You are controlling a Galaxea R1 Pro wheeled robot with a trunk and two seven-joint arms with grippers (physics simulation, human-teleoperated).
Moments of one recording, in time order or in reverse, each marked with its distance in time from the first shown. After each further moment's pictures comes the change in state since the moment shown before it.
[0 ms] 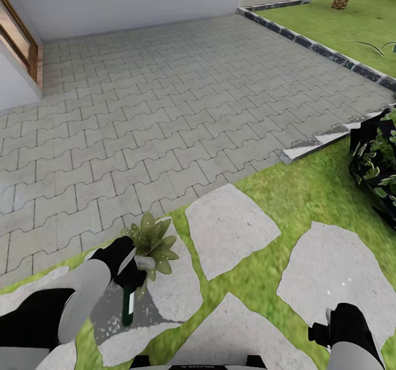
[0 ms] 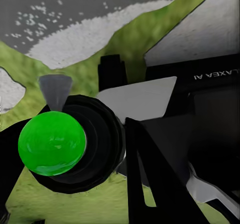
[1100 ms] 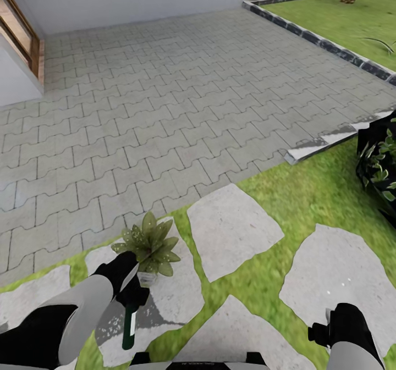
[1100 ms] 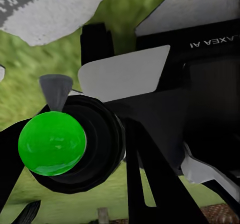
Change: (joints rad) left arm 0.084 -0.024 0.001 -0.001 0.000 -0.003 0.000; right arm 0.000 0.001 0.001 0.000 0.000 0.000 0.001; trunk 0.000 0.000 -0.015
